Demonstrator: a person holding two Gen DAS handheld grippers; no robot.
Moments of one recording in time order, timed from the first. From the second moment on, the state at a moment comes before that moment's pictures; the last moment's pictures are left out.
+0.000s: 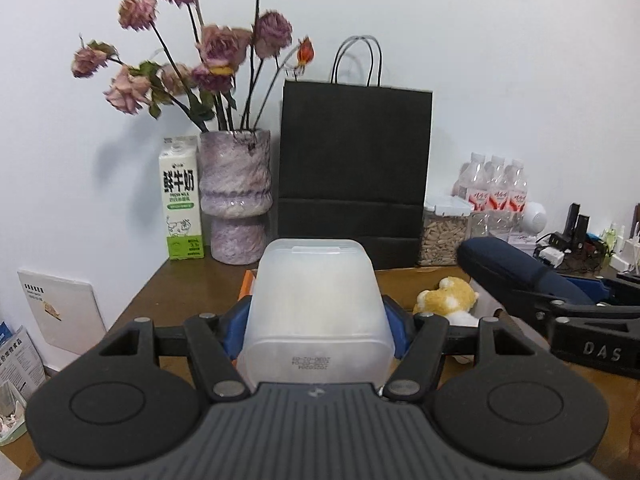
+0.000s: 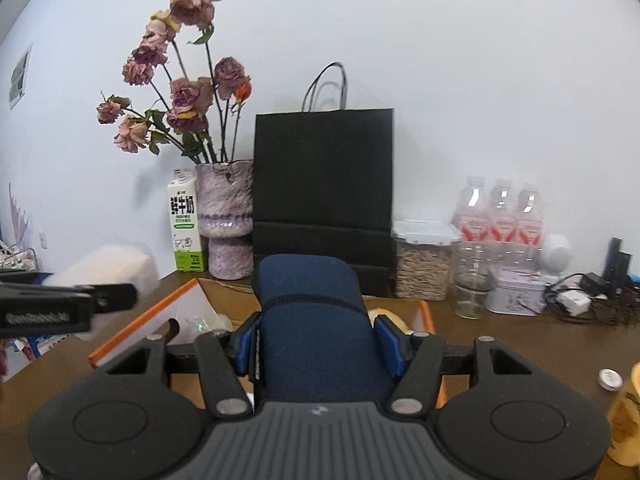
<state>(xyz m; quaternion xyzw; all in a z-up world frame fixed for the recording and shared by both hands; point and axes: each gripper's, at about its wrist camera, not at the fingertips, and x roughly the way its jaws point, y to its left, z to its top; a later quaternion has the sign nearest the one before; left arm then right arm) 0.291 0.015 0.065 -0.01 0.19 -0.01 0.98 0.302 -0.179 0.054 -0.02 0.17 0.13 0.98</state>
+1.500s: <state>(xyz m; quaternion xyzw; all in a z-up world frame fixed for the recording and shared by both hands) 0.349 0.025 0.026 0.01 0.23 0.04 0.97 0.364 -0.152 0.015 -0.01 0.25 0.15 0.96</state>
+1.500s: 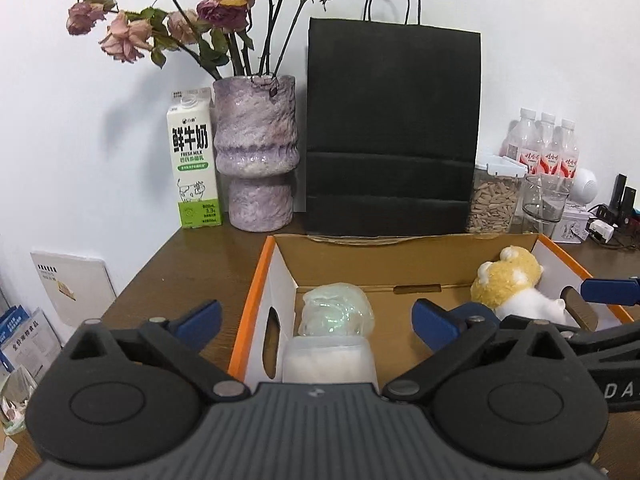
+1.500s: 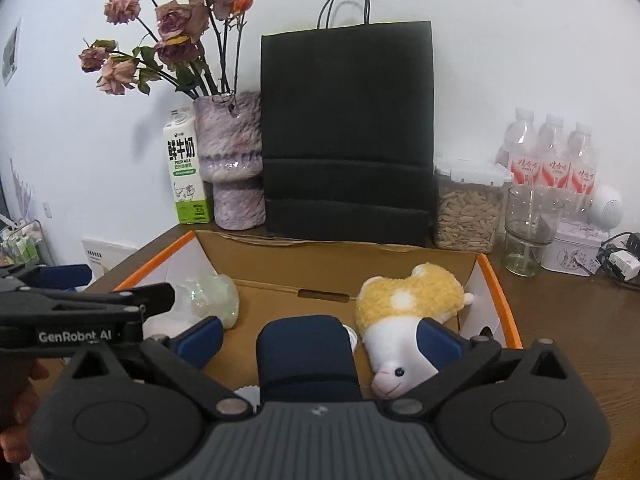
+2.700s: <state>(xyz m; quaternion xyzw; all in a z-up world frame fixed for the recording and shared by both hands) 0.282 0.017 0.074 0.01 0.17 0.01 0.98 0.291 -0.163 0.062 -0.03 0.19 0.16 0.97</state>
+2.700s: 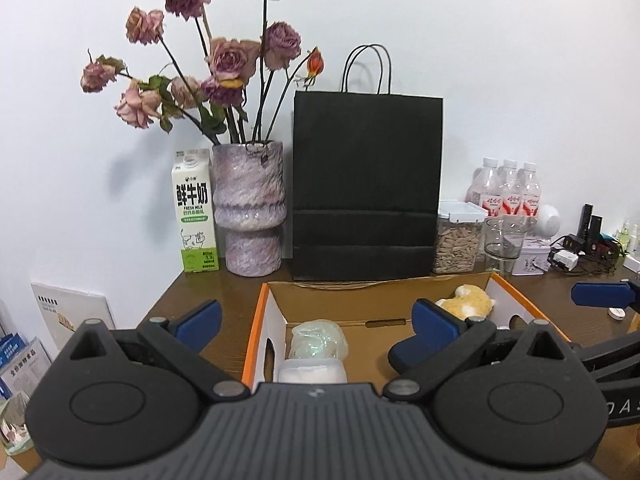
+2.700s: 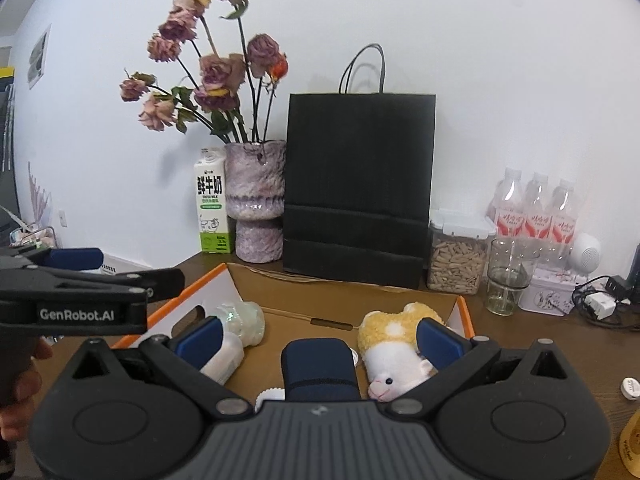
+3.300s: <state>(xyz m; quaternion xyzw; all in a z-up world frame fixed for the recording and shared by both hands) 0.208 0.034 0.066 0.00 0.18 0.02 0.98 0.218 -0.170 0.046 -0.04 0.21 0.17 0.96</state>
